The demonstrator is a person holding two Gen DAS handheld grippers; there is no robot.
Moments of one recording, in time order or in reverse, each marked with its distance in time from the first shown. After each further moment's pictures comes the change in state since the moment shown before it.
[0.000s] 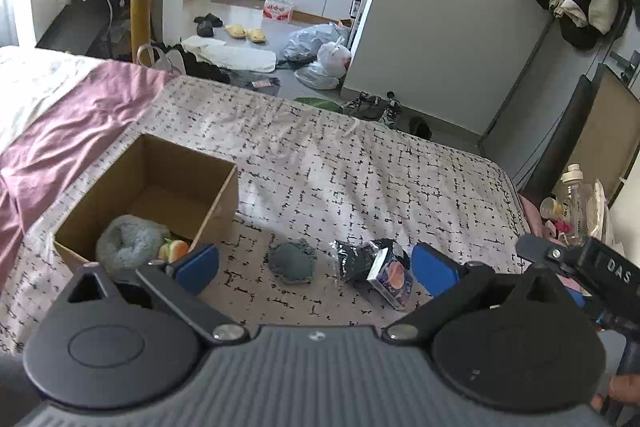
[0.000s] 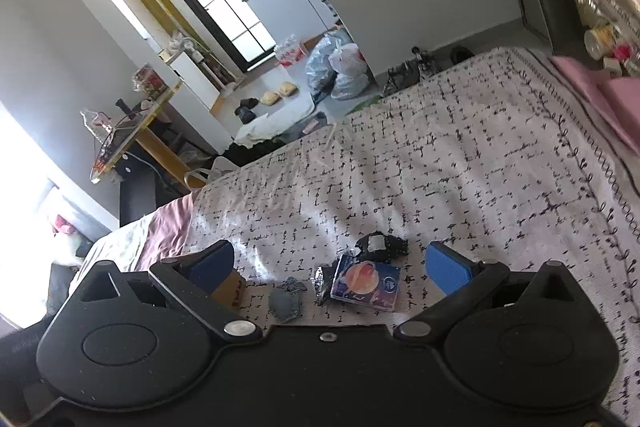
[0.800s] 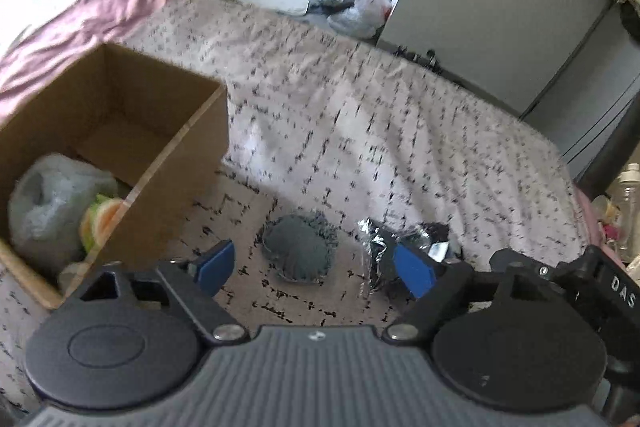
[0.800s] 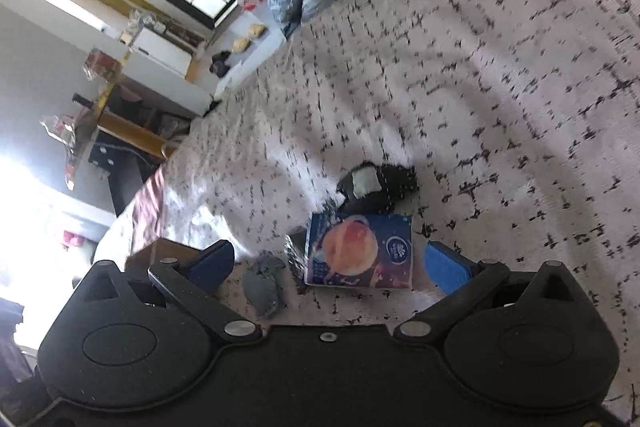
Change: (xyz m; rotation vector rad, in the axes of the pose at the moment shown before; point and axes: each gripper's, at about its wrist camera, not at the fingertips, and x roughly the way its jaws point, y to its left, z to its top) left arm 0.146 0.008 -0.018 -0.110 0.148 0.074; right arm 0.131 -0.043 -0.028 0.207 0.220 0.014
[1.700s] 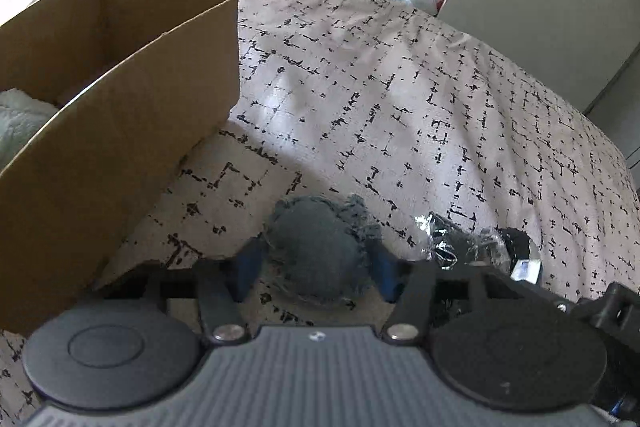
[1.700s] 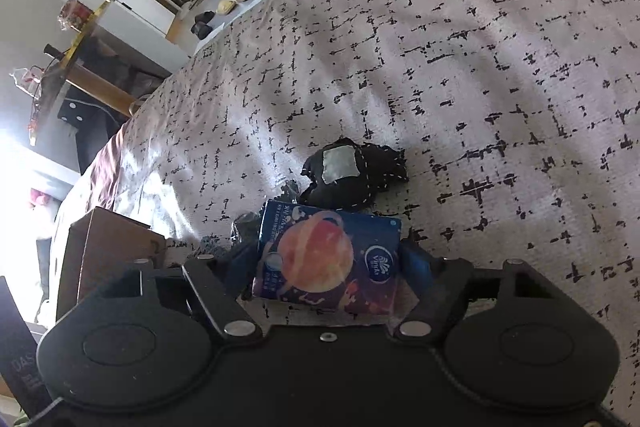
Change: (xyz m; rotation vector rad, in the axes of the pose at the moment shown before) left arm 0.078 0.001 -0.018 -0.075 -0.001 0.128; right arm 0.049 -0.006 0.003 -0.094 0.074 -0.082
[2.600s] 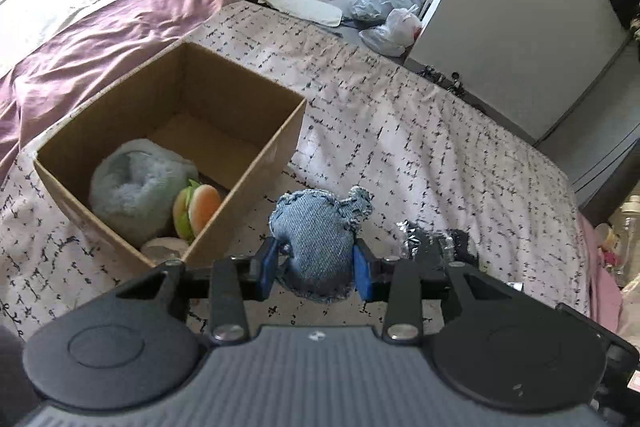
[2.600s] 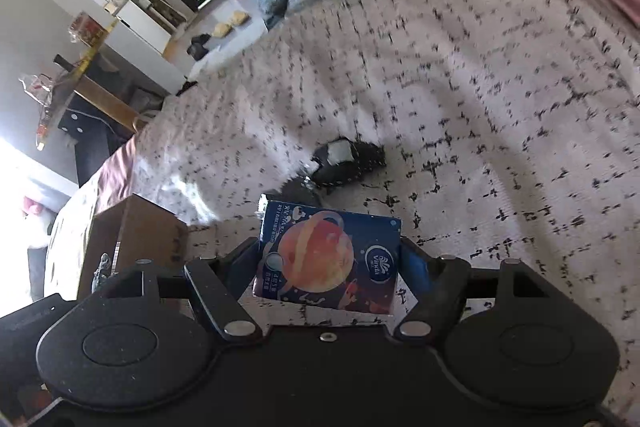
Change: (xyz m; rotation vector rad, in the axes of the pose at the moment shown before) left arm -0.133 0.058 0.019 -0.015 -0.036 -0.103; right arm -0.086 0.019 -0.033 -0.008 -0.089 -0.051
